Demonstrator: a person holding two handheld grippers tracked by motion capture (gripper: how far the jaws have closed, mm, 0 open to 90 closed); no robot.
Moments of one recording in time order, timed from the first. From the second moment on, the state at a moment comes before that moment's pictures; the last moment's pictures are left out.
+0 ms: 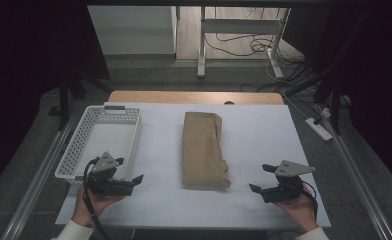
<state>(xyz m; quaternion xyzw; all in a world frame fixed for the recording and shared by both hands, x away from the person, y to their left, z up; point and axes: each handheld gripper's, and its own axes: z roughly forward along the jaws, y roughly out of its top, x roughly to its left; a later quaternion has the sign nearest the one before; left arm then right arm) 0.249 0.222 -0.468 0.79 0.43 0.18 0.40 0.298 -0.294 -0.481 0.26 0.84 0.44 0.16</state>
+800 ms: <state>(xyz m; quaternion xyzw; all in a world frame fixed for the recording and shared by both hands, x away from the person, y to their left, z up) 0.254 0.224 -0.469 0.79 0.43 0.17 0.40 0.296 -0.280 -0.473 0.25 0.84 0.45 0.16</state>
